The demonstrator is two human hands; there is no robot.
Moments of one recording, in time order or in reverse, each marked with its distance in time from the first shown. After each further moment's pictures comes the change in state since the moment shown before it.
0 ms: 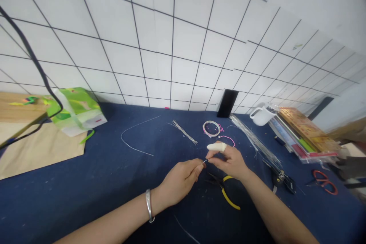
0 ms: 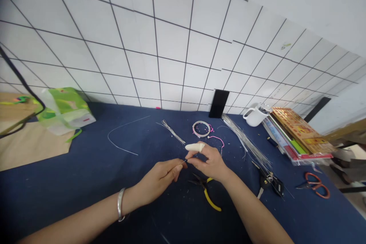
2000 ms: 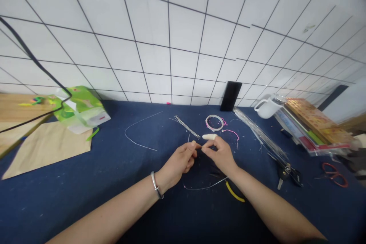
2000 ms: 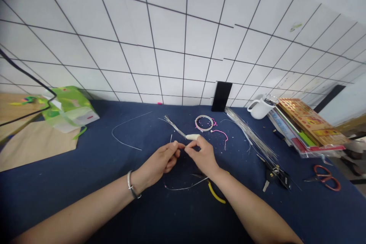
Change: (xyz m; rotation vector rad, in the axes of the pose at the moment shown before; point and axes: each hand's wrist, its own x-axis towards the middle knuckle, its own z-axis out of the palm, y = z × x) left_hand 0.016 -0.029 0.005 -0.840 0.150 -0.419; right_hand 0.000 0.027 0.048 0.156 0.259 0.307
